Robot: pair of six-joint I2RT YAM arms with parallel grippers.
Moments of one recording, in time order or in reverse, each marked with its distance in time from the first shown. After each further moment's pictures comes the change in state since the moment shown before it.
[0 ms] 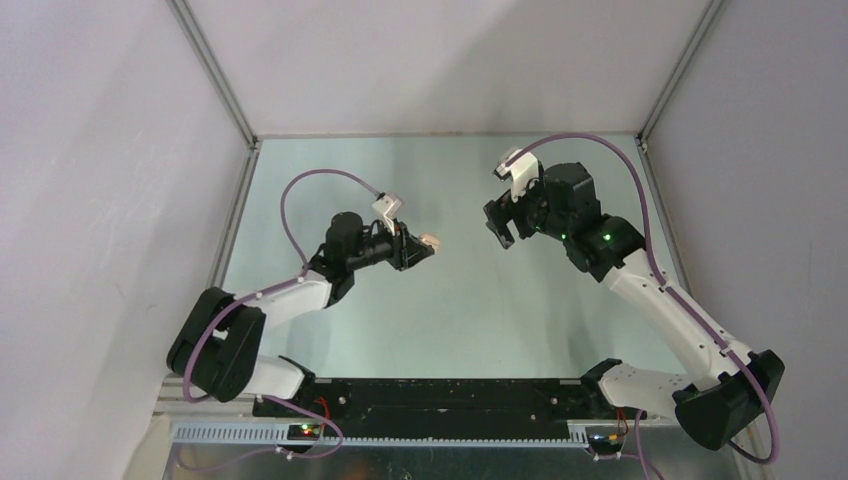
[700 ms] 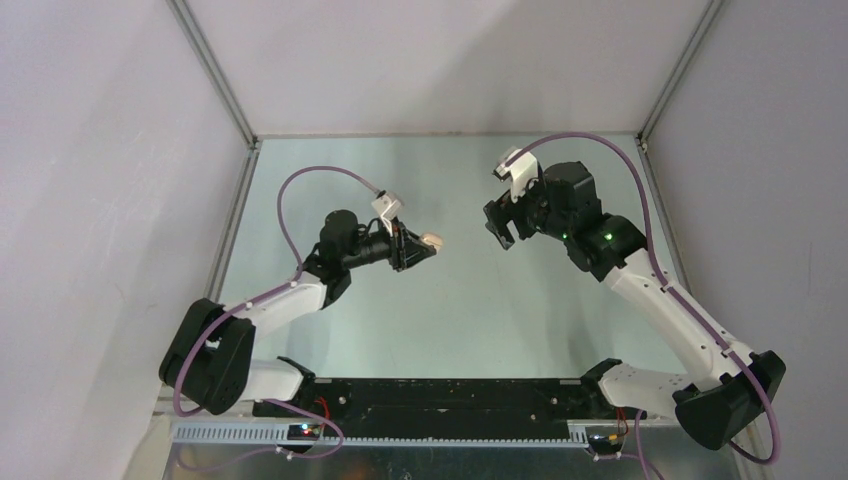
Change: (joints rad) left arm 0.001 -0.062 0.012 -0.014 0.101 0.034; right arm 0.004 0.000 0.017 -0.022 -0.021 0.000
